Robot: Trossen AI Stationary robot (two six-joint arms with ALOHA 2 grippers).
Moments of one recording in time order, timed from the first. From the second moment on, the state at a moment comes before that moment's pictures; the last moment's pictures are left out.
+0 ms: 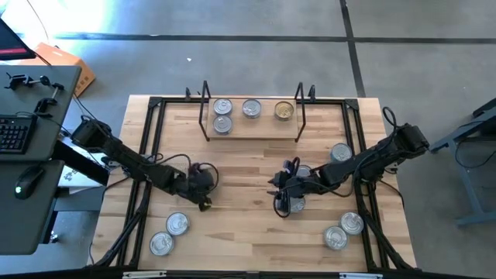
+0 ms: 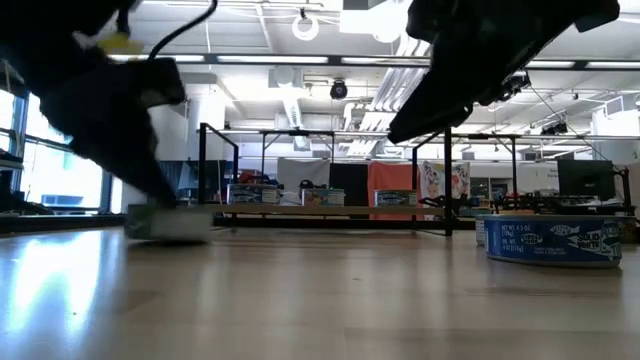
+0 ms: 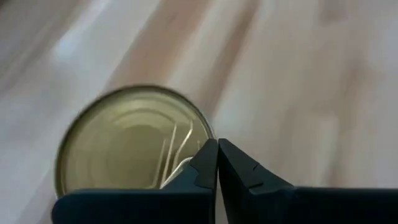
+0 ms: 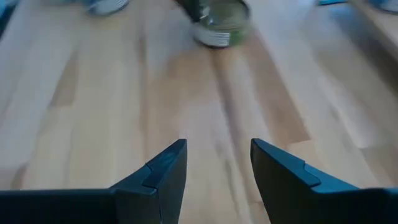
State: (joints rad) left arm -0.42 1.40 0.54 -0.10 -0.46 -0.66; right arm 0.34 1.52 0.82 -0.02 0.34 0.35
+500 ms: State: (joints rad) left arm -0.41 1.40 0.54 0.19 -0.44 -0.49; right arm 0.33 1.70 0.82 0.29 0.29 0.04
